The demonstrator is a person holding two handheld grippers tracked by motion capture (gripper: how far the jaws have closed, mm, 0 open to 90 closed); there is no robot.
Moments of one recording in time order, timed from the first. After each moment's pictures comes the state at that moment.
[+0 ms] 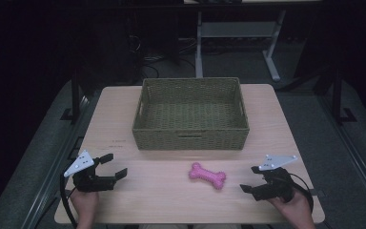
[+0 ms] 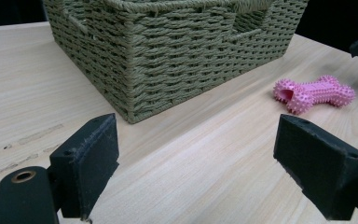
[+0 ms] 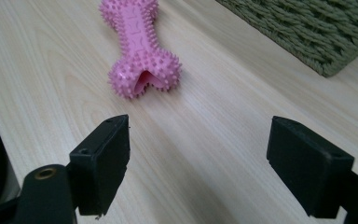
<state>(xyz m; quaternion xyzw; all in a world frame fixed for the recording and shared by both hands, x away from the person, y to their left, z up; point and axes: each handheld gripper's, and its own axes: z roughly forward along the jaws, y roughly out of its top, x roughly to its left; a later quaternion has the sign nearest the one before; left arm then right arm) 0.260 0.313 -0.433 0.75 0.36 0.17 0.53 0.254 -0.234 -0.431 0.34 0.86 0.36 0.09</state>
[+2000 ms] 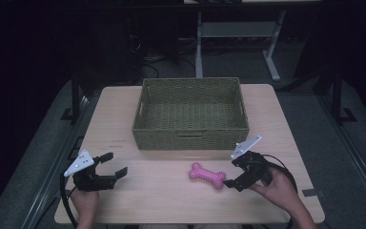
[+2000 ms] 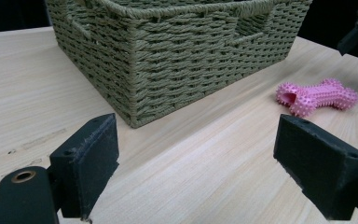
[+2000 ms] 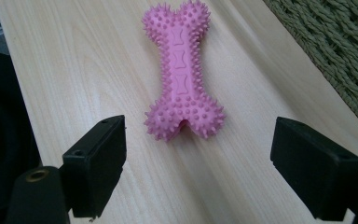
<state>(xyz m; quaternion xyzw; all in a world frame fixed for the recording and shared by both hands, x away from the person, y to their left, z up) 0.262 0.312 -0.432 0.75 0.36 0.18 0.53 0.293 -0.173 -0.404 0.26 0.92 0.29 0.03</state>
